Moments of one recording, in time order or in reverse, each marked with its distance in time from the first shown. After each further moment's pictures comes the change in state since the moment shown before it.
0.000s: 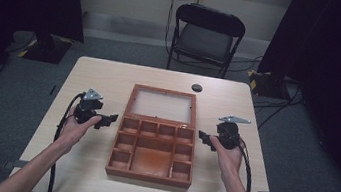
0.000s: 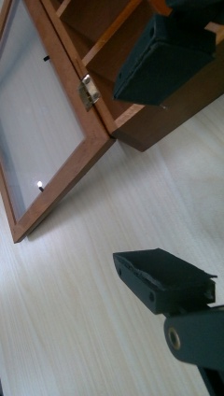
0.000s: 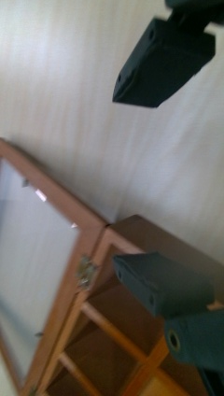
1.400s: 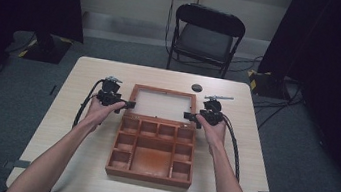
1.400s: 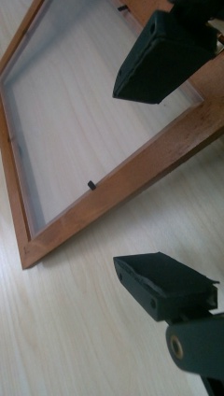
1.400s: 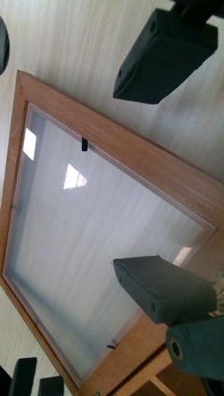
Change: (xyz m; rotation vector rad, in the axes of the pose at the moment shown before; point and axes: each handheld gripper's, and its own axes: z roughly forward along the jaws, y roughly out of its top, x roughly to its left) left arm 0.021 0.041 0.085 0.070 -0.116 -0.148; right arm -0.011 0.047 0.090 0.059 0.180 0.082
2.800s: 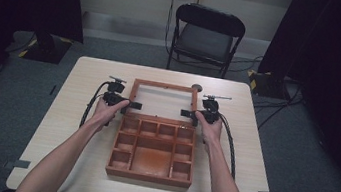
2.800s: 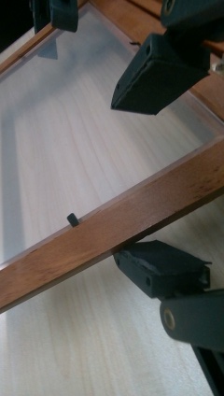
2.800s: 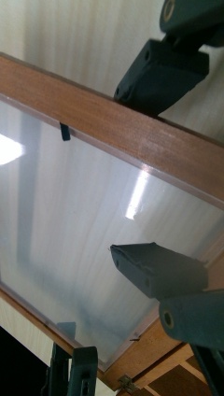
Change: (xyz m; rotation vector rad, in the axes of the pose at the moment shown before) left arm 0.000 0.005 0.017 0.028 -0.159 -0.096; right arm -0.002 0.002 0.013 -0.019 0.063 0.105
